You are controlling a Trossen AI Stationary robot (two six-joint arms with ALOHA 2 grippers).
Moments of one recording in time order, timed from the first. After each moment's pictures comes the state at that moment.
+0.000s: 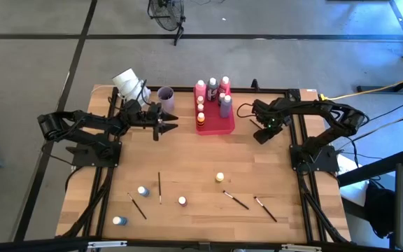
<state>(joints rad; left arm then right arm) 0.61 1.30 0.22 0.99 0.54 -0.28 -0.61 1.54 0.69 -0.87 -0.04 0.30</state>
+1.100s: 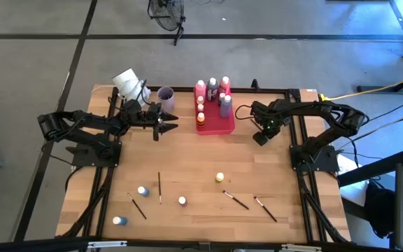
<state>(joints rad) 0.61 1.30 0.22 0.99 0.54 -0.27 -0.59 1.54 0.69 -0.87 0.01 0.28</state>
